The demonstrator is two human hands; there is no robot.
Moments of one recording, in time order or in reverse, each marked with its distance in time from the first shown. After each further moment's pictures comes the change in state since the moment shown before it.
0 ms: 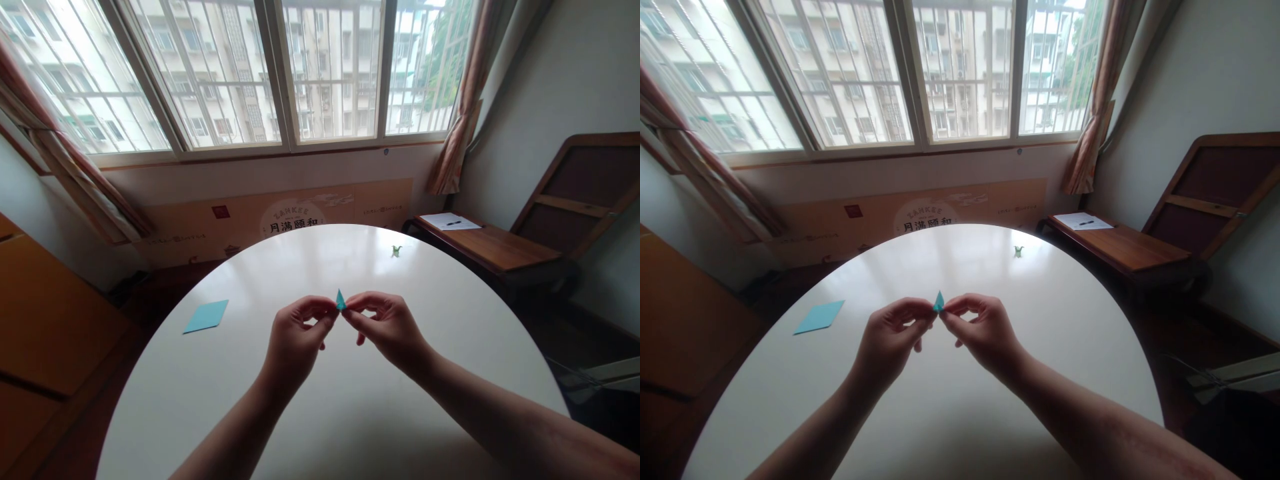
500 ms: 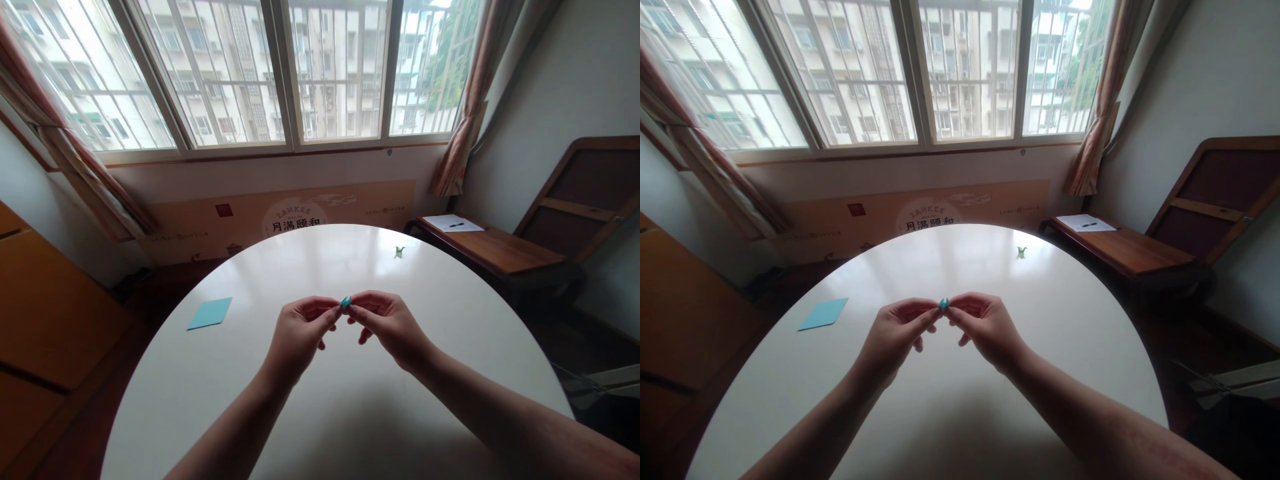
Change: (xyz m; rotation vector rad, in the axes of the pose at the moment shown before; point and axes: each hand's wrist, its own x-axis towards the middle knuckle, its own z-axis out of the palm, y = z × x) left_hand 0.005 -0.006 -0.005 -0.076 -0.056 -0.194; right_hand 0.004 0.007 -0.003 0.093 -0.042 0.175
